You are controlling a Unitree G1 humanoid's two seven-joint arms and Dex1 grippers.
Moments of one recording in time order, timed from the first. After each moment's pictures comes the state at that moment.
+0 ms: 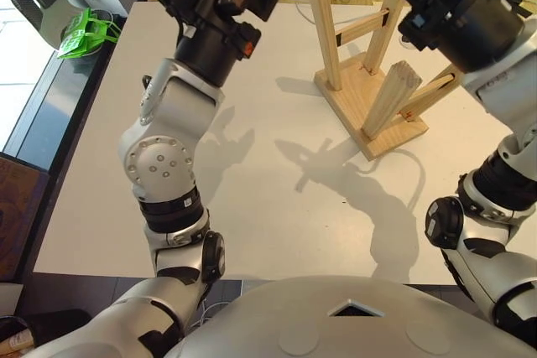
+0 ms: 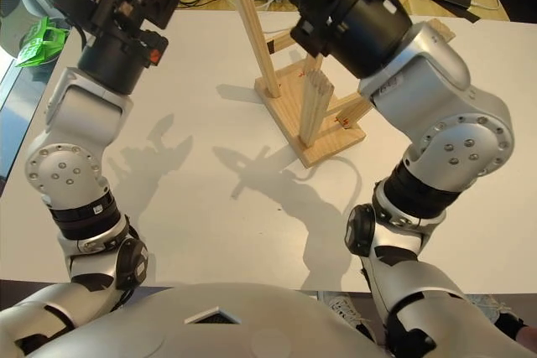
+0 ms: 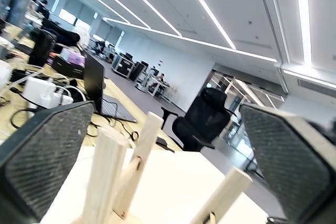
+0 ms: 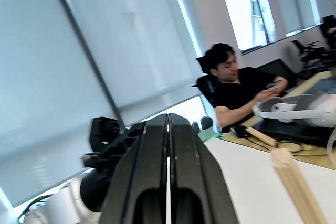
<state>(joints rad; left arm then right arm) -0.41 0.15 0.18 -0.42 -1.00 0.64 -0.02 -0.69 -0.17 -0.30 -0.47 1.28 1.09 0.11</state>
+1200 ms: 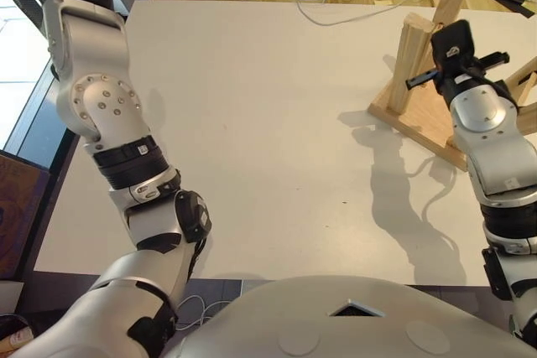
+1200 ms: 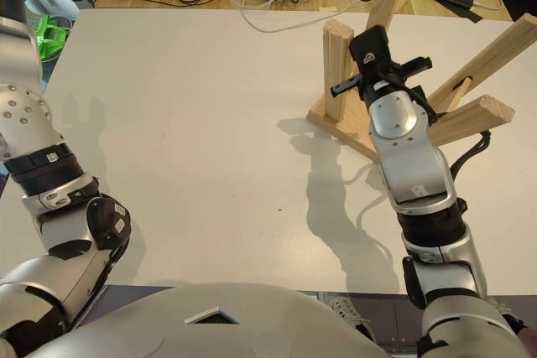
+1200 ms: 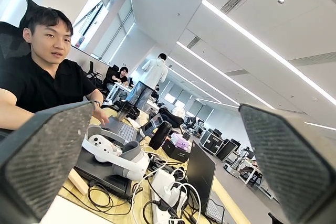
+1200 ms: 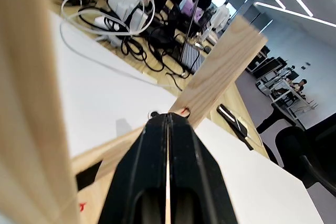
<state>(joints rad) -0.64 0.26 0.44 -0.06 -0.73 0.36 0.06 -0.35 -0.54 0.19 -0.38 0.01 0.81 -0.01</state>
